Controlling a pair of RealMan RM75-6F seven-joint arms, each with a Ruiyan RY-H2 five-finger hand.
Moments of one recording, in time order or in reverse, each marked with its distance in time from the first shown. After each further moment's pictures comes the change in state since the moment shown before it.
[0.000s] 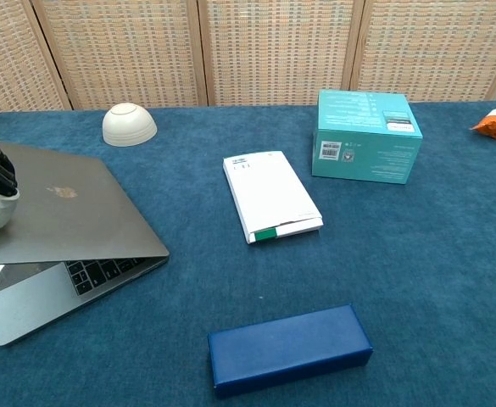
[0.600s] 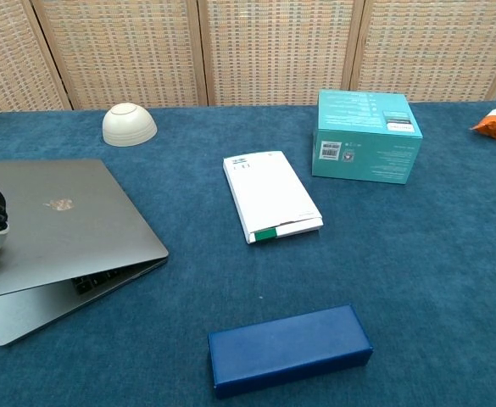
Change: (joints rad) left arm 0.033 -0.065 0.037 0.042 -0.010 0.009 0.053; right arm 0.000 0.000 -0.001 0.001 0.001 -0.001 0.001
